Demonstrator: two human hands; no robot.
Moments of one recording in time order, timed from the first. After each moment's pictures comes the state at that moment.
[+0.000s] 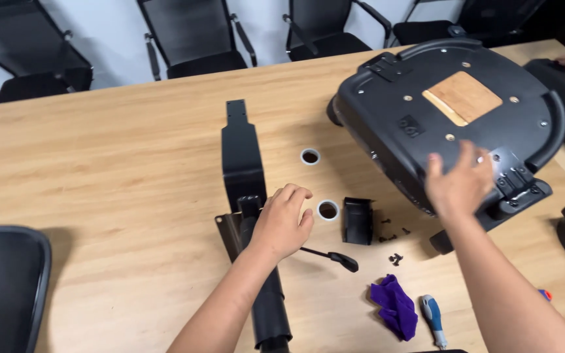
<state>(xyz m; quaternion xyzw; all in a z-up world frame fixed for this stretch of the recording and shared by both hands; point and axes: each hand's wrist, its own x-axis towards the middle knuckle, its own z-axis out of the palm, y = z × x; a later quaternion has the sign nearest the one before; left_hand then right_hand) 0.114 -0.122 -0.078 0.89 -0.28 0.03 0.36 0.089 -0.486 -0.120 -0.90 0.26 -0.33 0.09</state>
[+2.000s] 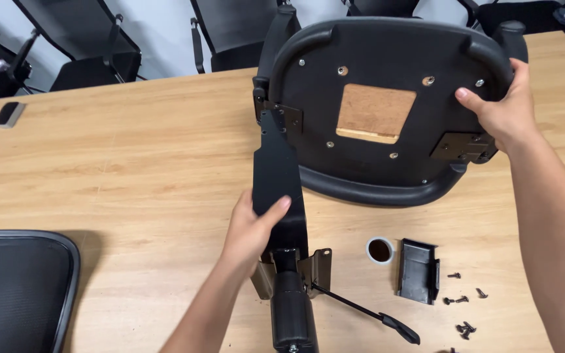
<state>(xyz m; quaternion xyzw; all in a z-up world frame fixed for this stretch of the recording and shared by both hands) 0.223 -0.053 -0.092 0.72 0.06 -0.08 0.68 0.340 -0.497 -0.093 -0.82 0.10 -0.20 0.53</state>
